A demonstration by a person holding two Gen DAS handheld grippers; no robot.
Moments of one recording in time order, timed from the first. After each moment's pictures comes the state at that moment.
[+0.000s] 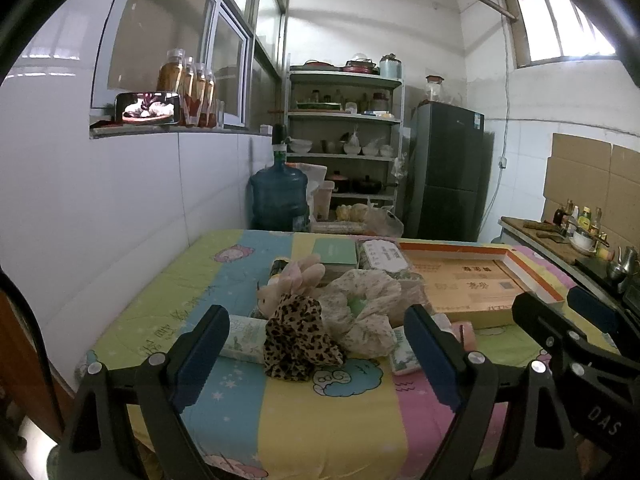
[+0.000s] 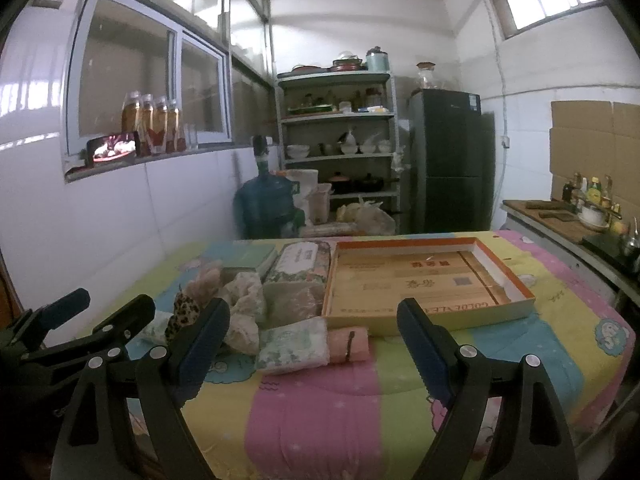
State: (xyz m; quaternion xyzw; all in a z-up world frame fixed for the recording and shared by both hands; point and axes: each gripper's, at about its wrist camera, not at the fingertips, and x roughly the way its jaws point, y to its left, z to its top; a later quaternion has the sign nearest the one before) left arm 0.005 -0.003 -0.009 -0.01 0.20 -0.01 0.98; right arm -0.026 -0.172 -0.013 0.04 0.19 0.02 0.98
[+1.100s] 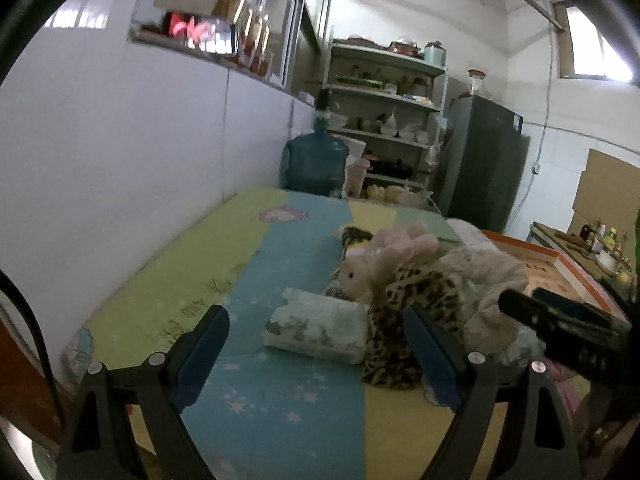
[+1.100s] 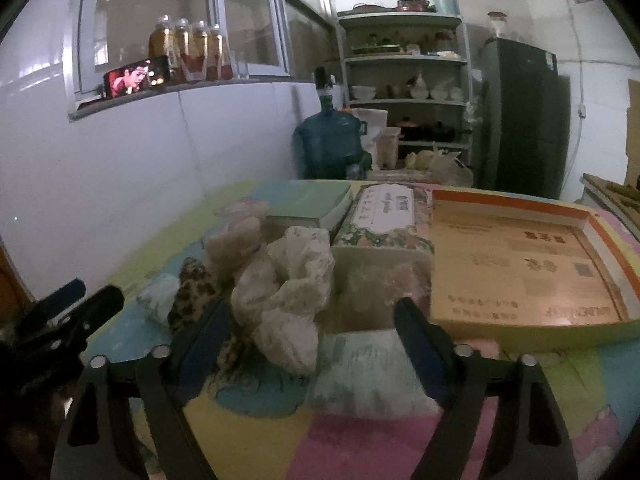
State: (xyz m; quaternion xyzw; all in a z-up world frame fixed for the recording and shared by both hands) left arm 0.073 0.099 -0.065 -0.08 0.25 0.01 0.96; right arm 0.109 -0.129 -0.076 0.03 0.29 0.15 0.94
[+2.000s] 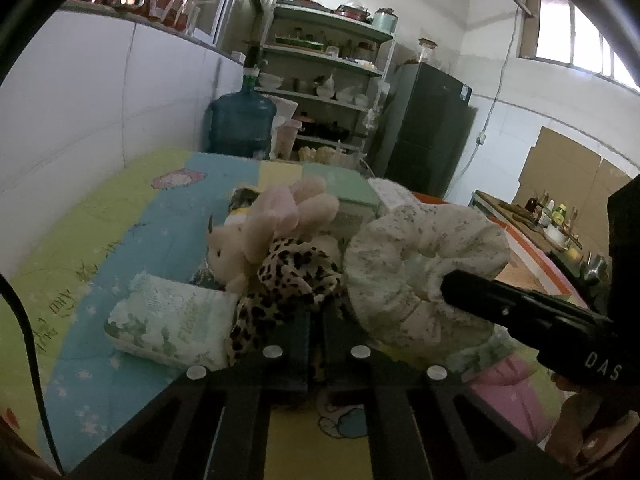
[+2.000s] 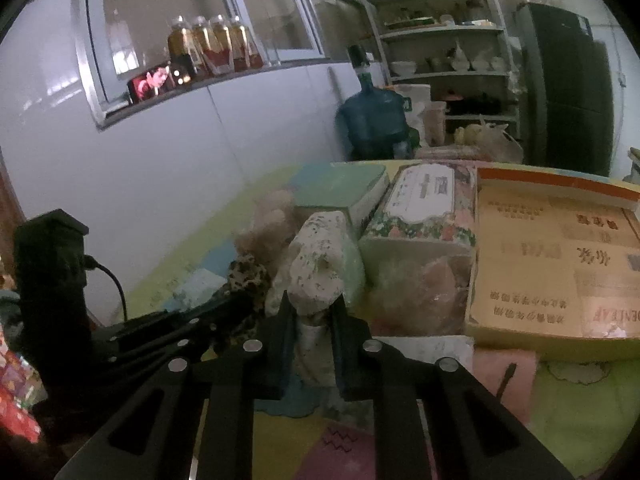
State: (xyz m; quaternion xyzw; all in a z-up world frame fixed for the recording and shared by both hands) left arm 0.126 0.038 -0.083 -0.09 0.30 -0.11 0.94; right arm 0.122 -0.149 -0.075 0.08 0.31 0.26 0.91
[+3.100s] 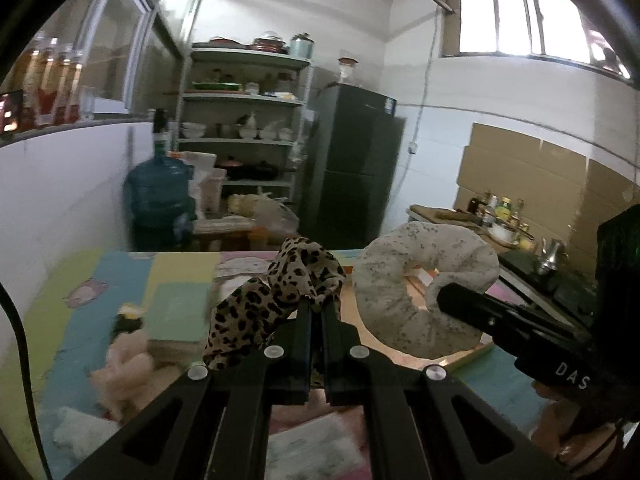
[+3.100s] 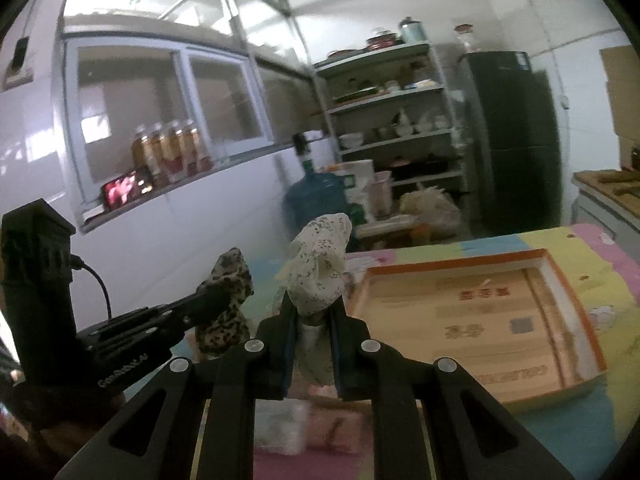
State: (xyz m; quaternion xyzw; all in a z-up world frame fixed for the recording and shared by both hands) left arm 0.151 -0.076 0.016 -0.03 0.24 -0.22 0.95; right arm 0.091 -0.277 -0.004 0.12 0.20 0.15 0.96
